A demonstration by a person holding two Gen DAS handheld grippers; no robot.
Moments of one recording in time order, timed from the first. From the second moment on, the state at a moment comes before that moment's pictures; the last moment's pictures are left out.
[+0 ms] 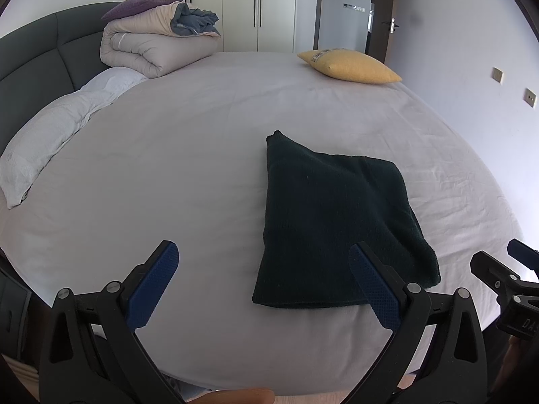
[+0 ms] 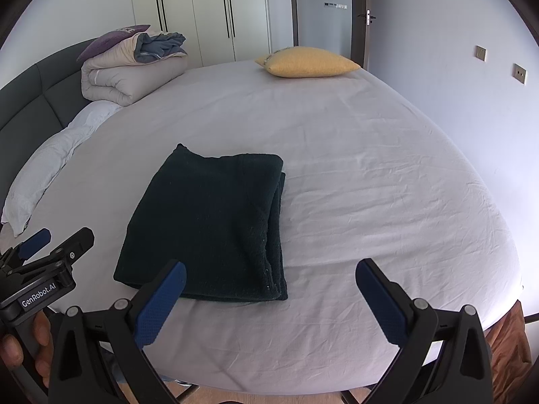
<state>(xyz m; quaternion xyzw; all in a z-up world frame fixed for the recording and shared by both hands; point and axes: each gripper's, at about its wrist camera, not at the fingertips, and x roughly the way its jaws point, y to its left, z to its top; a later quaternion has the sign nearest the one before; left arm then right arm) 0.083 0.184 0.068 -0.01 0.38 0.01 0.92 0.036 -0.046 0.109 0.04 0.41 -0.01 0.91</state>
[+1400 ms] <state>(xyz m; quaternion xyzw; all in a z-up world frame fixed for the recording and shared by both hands) 0.085 0.185 0.065 -0.01 0.38 0.01 0.92 0.036 -0.046 0.103 0.04 0.41 -0.01 0.91</state>
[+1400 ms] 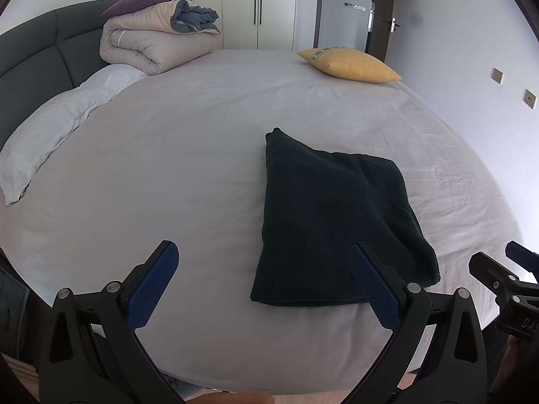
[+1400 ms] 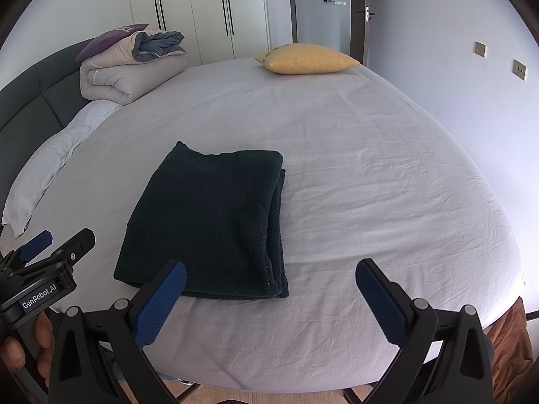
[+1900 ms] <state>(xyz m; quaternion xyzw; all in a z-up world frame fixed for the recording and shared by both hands) 0.088 0.184 0.060 -0.01 0.39 0.00 0.92 0.035 -0.045 0.099 0.05 0.41 0.00 0.91</state>
